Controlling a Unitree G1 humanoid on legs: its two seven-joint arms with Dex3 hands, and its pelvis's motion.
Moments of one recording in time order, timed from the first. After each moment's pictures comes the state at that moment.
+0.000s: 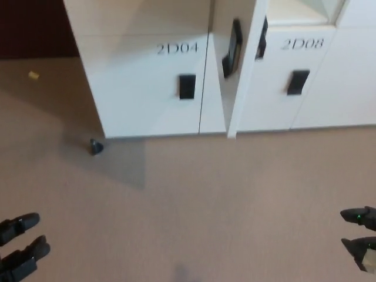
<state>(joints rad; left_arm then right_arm) -0.13 0.38 0.28 1.01 -0.16 -0.18 -0.19 -0.16 -0.41 0.07 0.95 -0.21 -0.26 -0.07</state>
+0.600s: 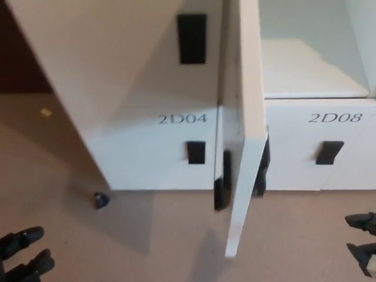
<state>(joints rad) -0.10 0.37 0.26 1.02 -0.16 -0.20 -0.19 -0.14 -0.43 0.07 0.95 -0.22 -0.27 -0.07</state>
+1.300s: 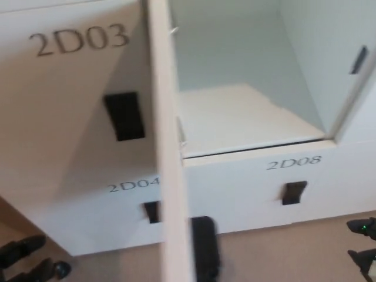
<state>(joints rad) -0.07 0.36 0.25 1.04 -0.15 -0.23 -0.19 -0.14 -0.43 0.08 0.97 -0.23 -0.28 -0.08</state>
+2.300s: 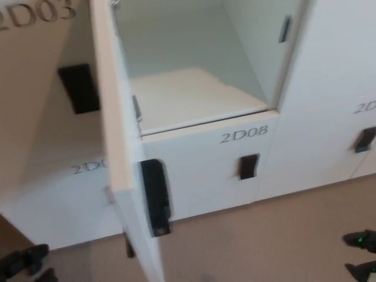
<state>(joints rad) -0.02 0.33 0.24 0.99 -0.14 -0.25 -0.19 -0.12 -0.45 0.10 0.99 -0.25 -0.29 -0.09</state>
